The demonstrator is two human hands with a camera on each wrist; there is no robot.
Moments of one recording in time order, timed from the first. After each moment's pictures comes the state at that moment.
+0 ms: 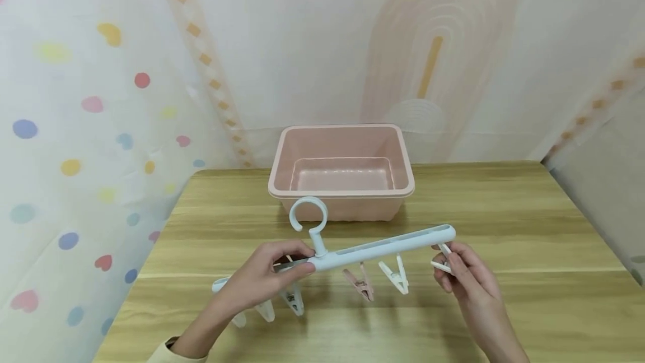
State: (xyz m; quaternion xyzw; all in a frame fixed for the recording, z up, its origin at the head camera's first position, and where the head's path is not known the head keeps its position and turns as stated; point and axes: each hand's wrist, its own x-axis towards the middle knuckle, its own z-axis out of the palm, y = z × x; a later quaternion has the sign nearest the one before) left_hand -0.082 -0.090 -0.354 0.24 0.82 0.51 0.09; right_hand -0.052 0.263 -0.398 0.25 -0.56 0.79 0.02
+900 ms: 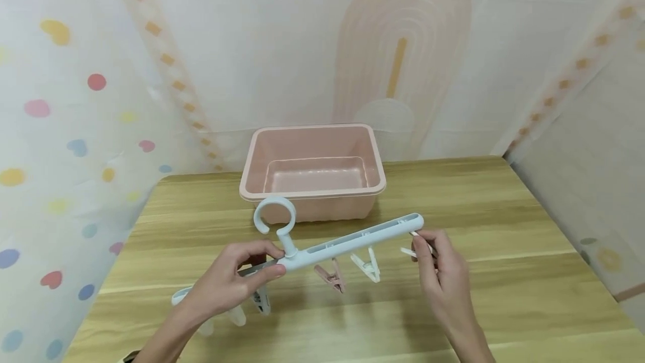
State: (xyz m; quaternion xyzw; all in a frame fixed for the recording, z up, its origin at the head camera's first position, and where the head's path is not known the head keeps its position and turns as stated) left_hand -0.082 -0.090 -0.348 0.24 0.82 0.51 0.06; right_hand -0.052 0.240 -0.376 0.10 -0.82 0.47 0.31
